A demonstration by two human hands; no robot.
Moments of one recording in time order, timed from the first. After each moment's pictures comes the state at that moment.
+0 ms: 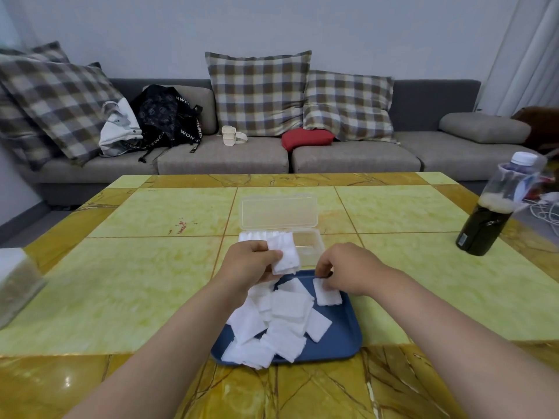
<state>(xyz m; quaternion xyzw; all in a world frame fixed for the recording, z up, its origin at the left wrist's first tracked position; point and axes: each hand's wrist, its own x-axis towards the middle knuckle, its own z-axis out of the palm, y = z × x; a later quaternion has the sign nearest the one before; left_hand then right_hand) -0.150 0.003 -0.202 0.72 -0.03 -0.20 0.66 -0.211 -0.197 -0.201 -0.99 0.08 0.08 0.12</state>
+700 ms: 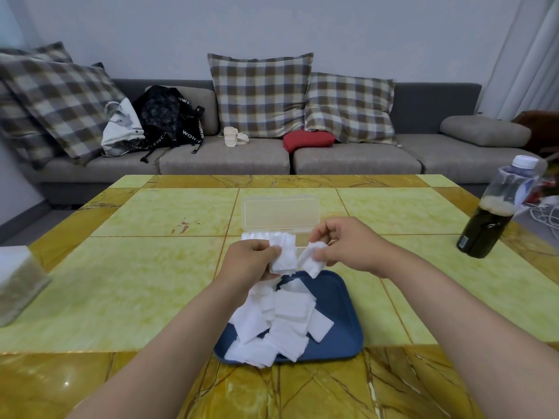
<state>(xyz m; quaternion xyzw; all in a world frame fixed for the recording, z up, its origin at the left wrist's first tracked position) -0.147 0.007 -0.204 0.74 -0.05 -0.16 0.65 -0.211 -0.195 -0.166 -0.88 0.05 -0.02 0.47</state>
